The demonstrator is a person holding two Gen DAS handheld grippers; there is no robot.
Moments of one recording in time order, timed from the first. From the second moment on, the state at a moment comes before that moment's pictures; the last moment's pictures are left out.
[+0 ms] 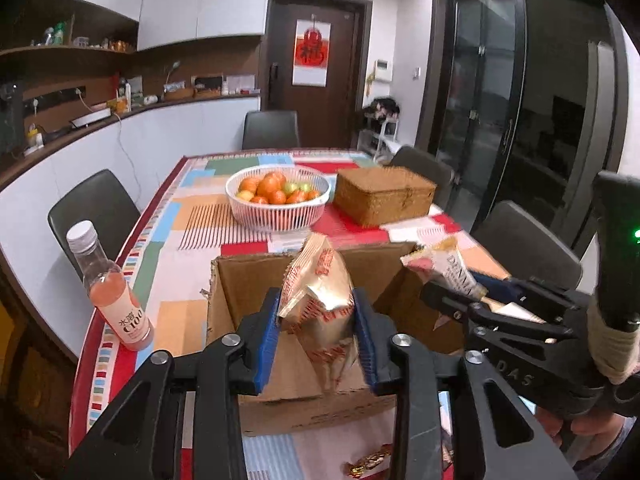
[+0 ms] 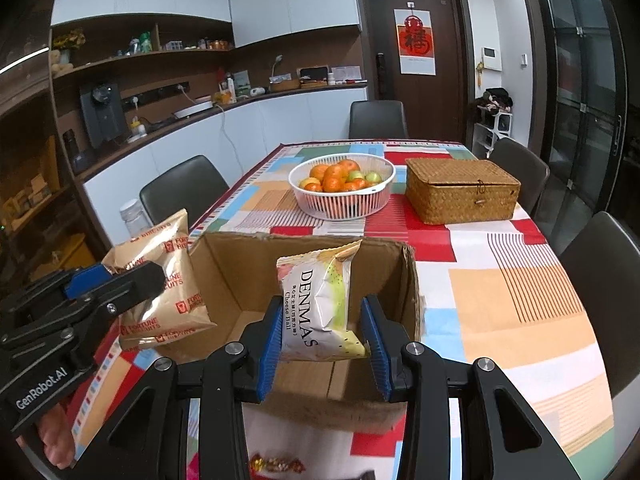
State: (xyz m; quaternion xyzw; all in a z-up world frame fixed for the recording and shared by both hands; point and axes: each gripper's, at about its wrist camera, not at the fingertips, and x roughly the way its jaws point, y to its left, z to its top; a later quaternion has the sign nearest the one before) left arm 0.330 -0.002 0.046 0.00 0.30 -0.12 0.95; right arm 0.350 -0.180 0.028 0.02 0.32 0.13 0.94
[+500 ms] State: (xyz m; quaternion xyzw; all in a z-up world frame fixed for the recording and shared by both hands) left arm 0.249 0.011 0.053 0.03 0.29 -0.11 0.95; right arm 0.284 -0.167 0.026 0.01 0.31 0.17 0.93
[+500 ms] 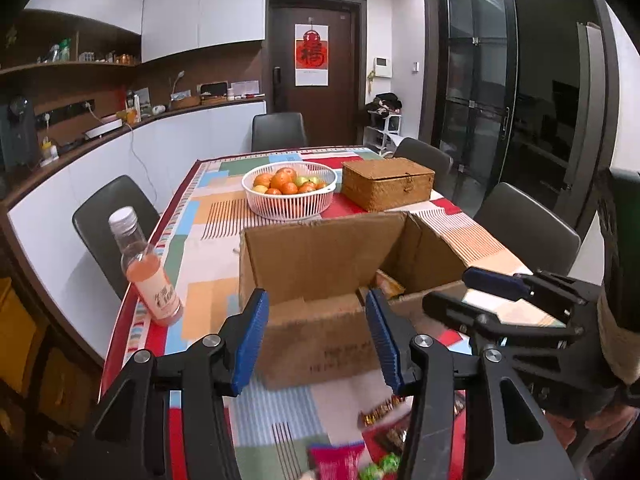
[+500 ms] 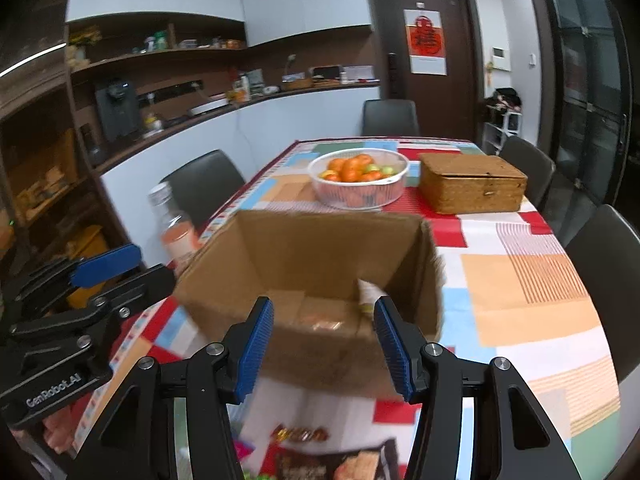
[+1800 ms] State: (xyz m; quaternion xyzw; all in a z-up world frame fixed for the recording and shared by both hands) left arm 0.137 0.028 -0.087 0.03 0.48 -0.12 0.87; right arm 0.191 -0.132 -0.087 -0.09 0.47 0.24 0.85
